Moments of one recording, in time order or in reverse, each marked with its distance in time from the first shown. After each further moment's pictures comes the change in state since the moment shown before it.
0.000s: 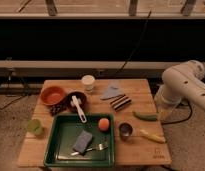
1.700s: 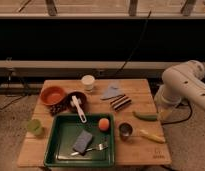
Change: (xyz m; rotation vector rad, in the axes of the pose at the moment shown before) arm 0.000 0.000 0.000 0.000 0.000 0.000
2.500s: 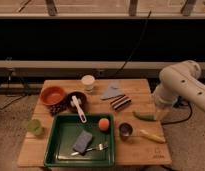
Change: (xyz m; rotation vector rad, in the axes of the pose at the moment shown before) arm -0.029 0.004 0.005 -0.031 -0.060 -0.111
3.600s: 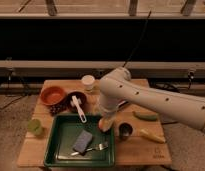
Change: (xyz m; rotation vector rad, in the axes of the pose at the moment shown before) arm -0.275 0.032 0.036 -0.119 -0.241 -0.503
